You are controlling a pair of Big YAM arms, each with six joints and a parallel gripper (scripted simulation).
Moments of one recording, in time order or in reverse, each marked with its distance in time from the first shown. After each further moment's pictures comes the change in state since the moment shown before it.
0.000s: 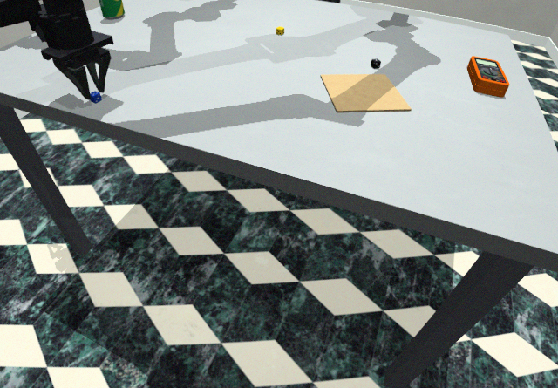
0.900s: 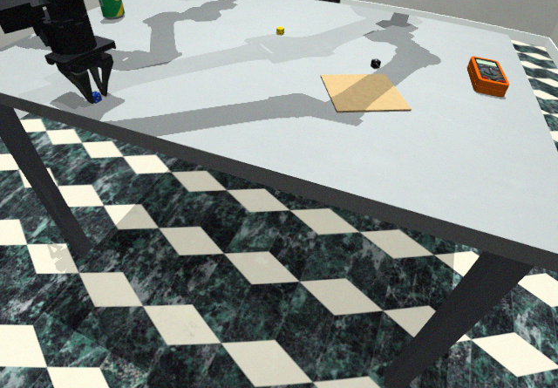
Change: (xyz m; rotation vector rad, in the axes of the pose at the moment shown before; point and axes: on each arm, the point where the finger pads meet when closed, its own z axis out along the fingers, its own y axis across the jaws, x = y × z) left arm -0.003 -0.005 0.010 0.008 0.003 0.007; right arm 0.000 0.000 0.000 0.000 0.000 0.000
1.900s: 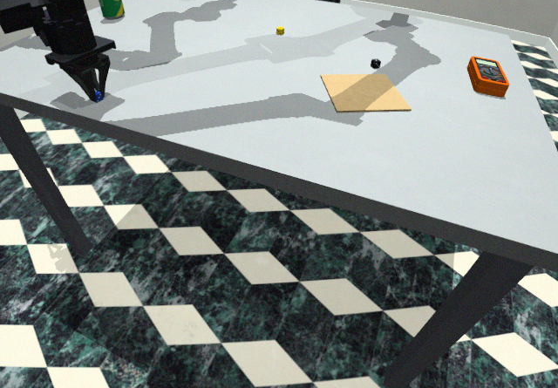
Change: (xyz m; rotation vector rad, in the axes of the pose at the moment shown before) left arm 0.000 0.000 0.000 0.000 0.000 0.000; right arm 0.000 0.000 0.000 0.000 0.000 0.000
